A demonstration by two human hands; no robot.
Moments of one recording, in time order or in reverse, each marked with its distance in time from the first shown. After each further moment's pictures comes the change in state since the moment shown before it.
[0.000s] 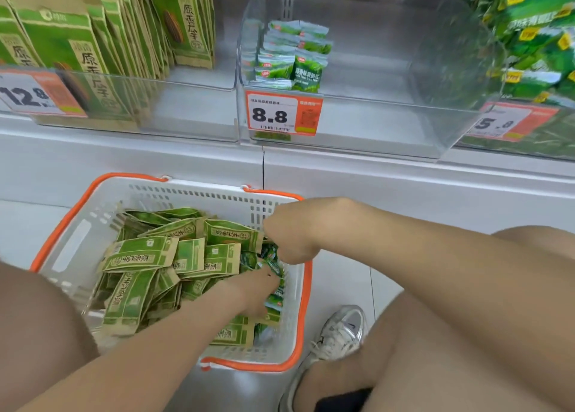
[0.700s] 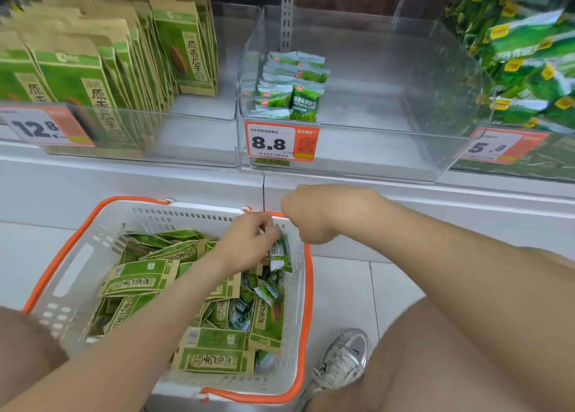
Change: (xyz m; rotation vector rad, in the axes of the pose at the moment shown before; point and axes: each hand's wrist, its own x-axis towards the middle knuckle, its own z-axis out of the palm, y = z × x) left_hand -0.039 -0.017 -0.103 -0.845 0.766 -0.018; right_hand -0.018 0.041 -0.030 0.223 0.110 0.193
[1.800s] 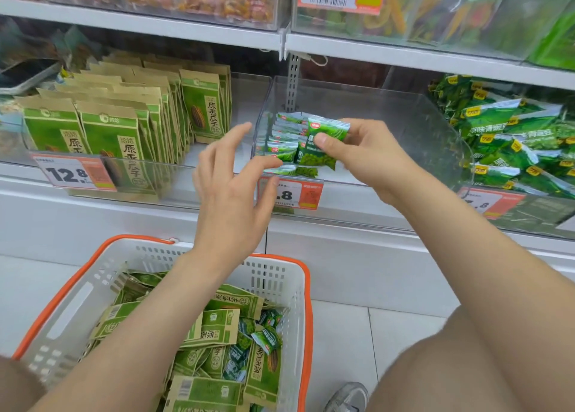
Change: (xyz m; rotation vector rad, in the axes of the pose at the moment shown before) left_hand -0.005 0.103 -0.086 0.375 0.849 0.543; right_hand -0.013 0.082 -0.073 1.214 0.878 -0.054
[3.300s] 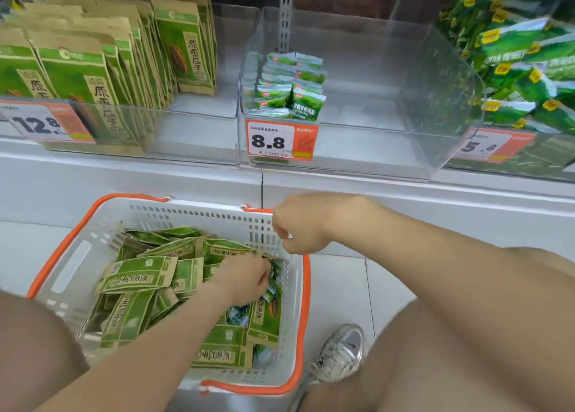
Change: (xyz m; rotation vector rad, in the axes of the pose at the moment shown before) left_hand -0.172 -0.060 0.086 0.266 -1.267 -0.015; right_hand -0.076 0.045 0.089 -1.272 -0.924 -0.149
